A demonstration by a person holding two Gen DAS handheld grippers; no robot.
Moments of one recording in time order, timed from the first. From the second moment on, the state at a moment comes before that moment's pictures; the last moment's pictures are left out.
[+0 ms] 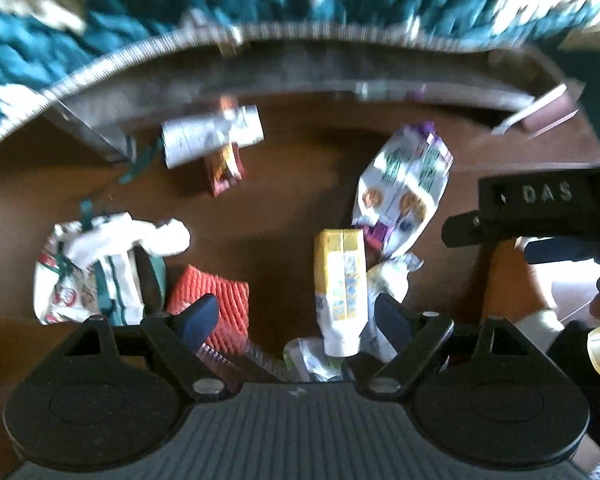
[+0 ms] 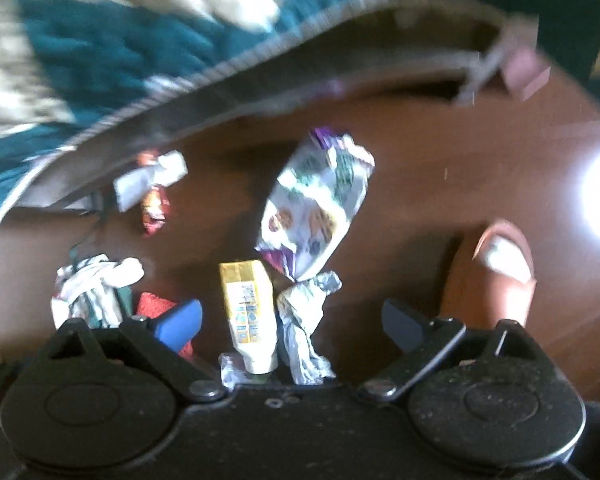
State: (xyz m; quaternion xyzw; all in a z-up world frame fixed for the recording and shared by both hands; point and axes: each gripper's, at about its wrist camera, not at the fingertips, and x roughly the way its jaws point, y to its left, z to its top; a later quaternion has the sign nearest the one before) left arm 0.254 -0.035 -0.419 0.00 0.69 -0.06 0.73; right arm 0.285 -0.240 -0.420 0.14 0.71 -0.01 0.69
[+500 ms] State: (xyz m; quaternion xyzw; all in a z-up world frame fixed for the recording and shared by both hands) left arm 0.258 -0.070 -0.539 0.00 0.75 -0.07 0.66; right arm 0.292 -0.244 -0.555 0.19 0.78 -0.06 0.60
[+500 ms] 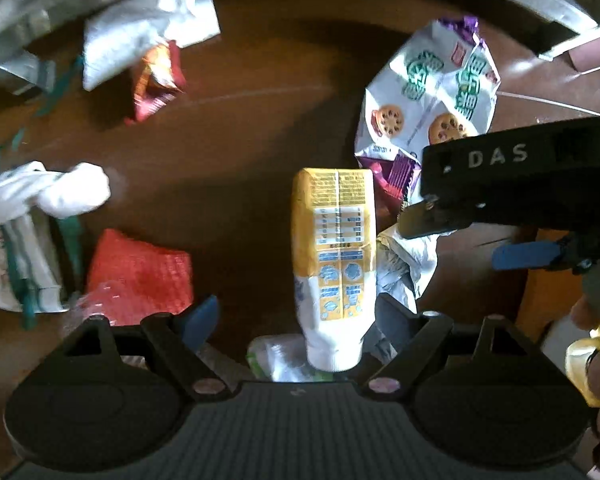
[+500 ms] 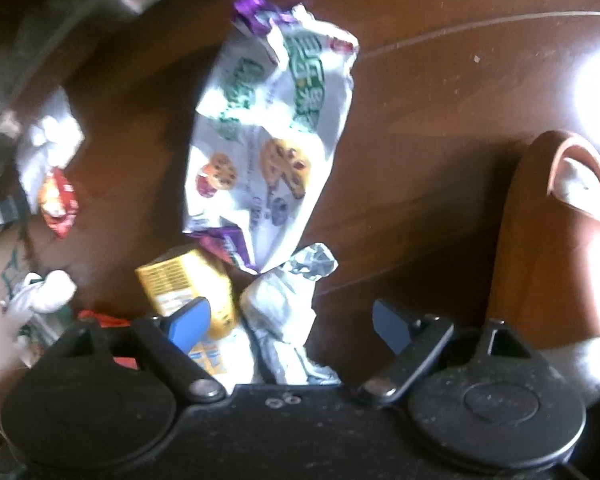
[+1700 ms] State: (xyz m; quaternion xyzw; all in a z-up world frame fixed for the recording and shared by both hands) left arm 0.255 -0.025 -0.476 -0.05 0.73 -0.06 0.68; right arm 0.281 -0.212 -0.491 0.14 0.77 -0.04 0.62
